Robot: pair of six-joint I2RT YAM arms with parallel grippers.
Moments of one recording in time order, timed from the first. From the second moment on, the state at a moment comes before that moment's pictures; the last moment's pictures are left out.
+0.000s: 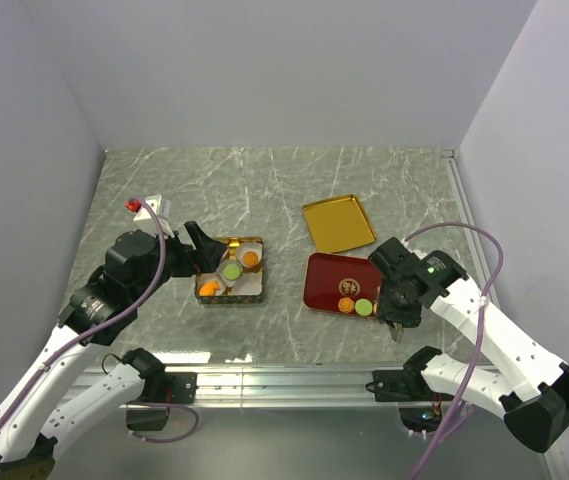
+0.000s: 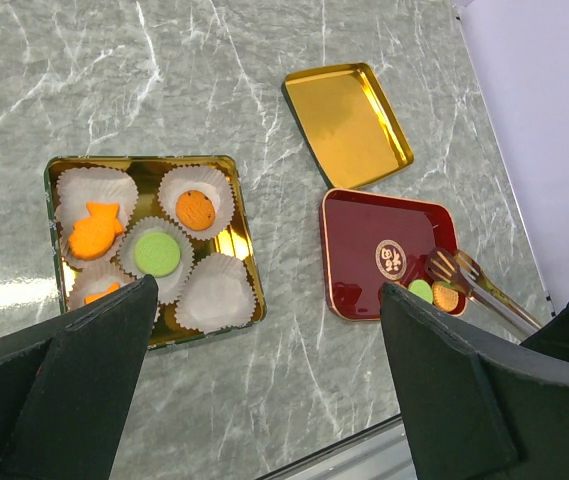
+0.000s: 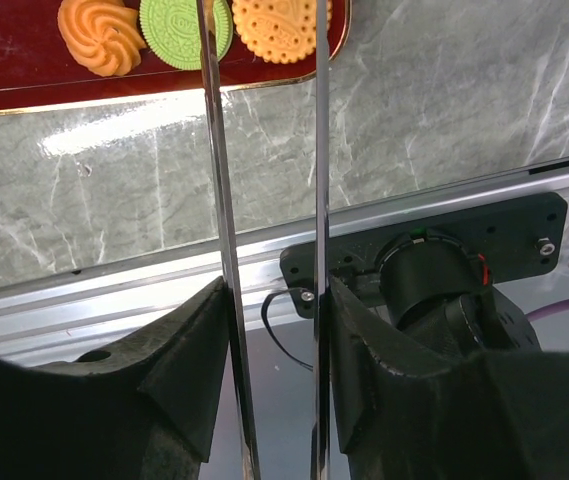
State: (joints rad) left arm -0.58 0.68 0.90 -0.56 -0.13 -0.59; right arm 0.60 0.98 0.94 -1.37 0.20 0.85
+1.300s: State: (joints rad) left arm -0.58 0.65 0.91 -0.60 -0.18 -0.59; right arm 0.84 1.49 1.68 -1.30 0.08 0.71
